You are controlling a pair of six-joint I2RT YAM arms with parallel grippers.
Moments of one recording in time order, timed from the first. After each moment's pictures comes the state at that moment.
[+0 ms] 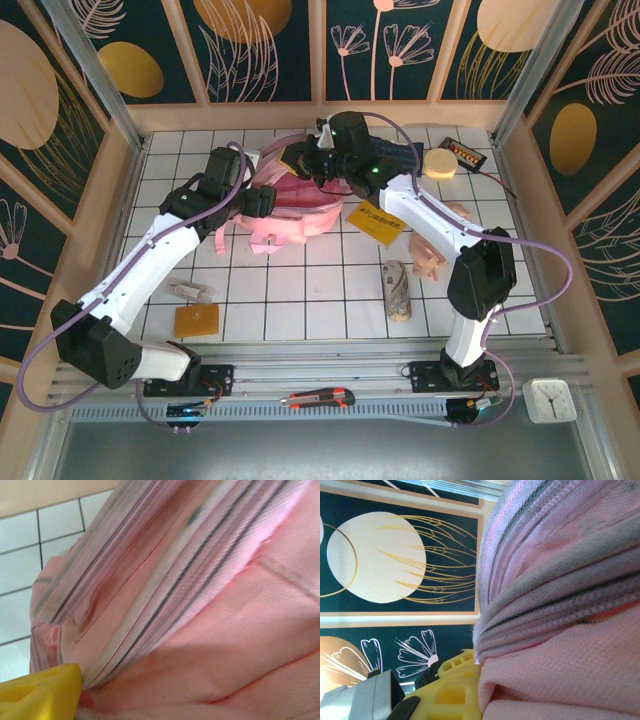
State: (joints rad) left arm -0.49 1.37 1.32 -0.69 -0.16 -0.13; right arm 0.67 1.80 1.66 -0.19 -0.49 1.18
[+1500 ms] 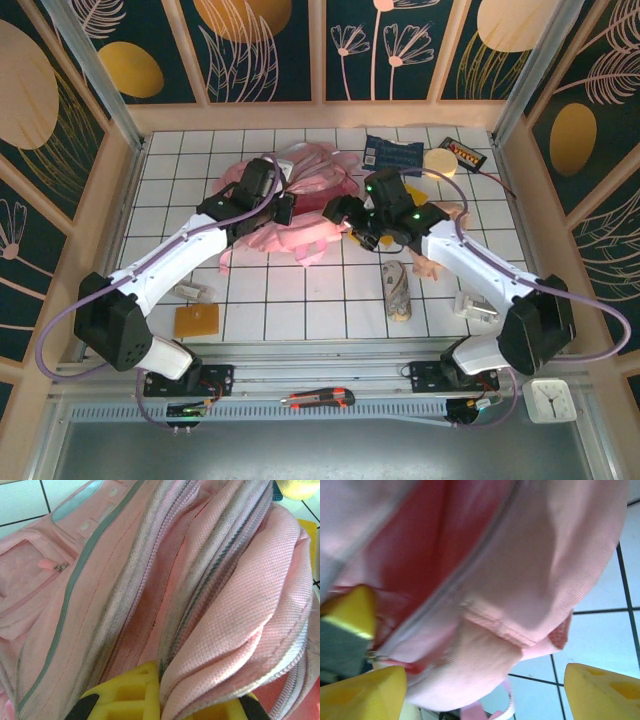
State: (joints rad) left arm -0.60 1.48 1.24 -0.49 -0.09 -0.26; right arm 0.63 1.41 1.12 -0.48 -0.31 1.09
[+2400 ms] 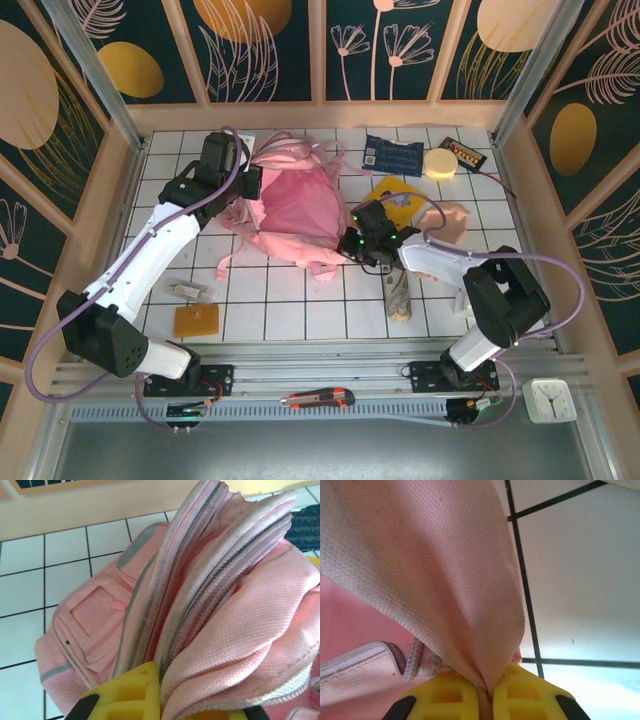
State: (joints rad) left arm -0.43 1.43 1.40 -0.63 -0.15 -0.15; right arm 0.65 1.59 0.88 -0.20 -0.14 0.92
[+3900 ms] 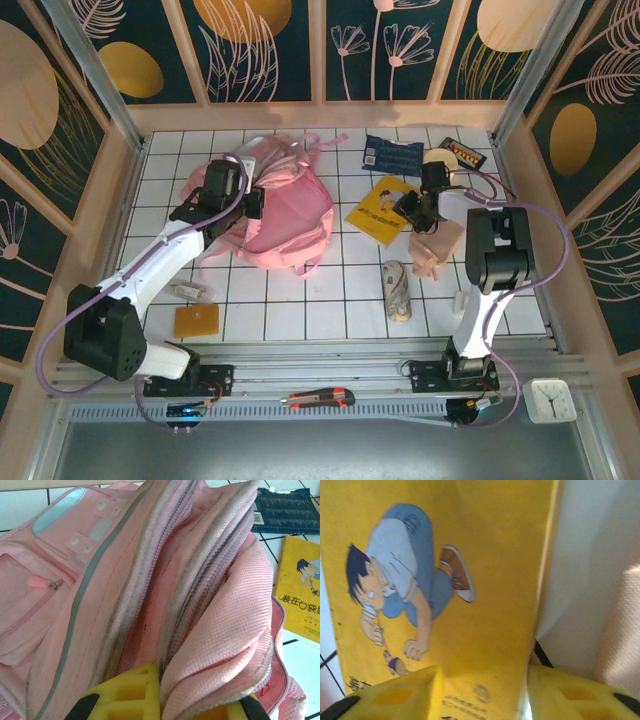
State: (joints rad) left arm -0.38 1.41 1.07 -0.31 0.00 -0.21; right arm 0.11 1.92 1.20 -0.38 -0.23 0.74
